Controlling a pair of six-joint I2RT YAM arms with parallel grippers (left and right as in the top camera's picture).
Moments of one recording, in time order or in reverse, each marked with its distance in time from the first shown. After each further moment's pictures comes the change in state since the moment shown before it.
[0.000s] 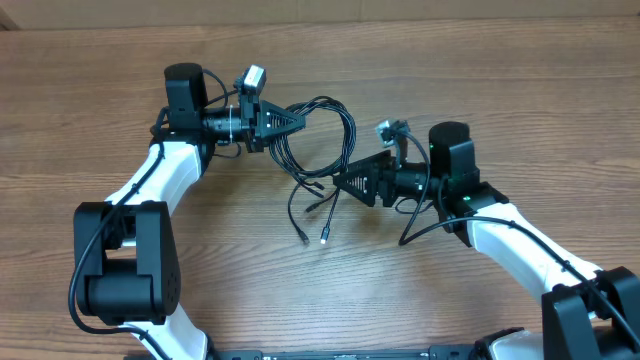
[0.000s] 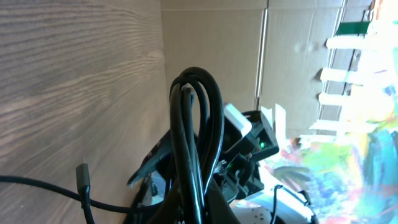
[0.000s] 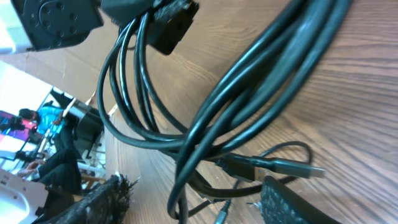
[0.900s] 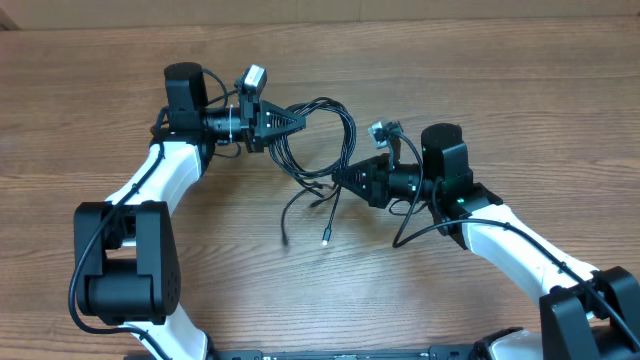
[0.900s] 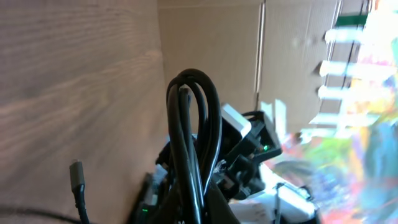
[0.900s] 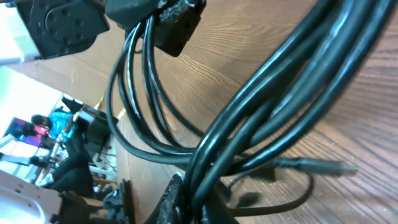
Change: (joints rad) left arm 0.000 0.000 0.000 0.007 0.015 0.057; right arm 0.032 0.000 0.000 0.032 0.014 0.109
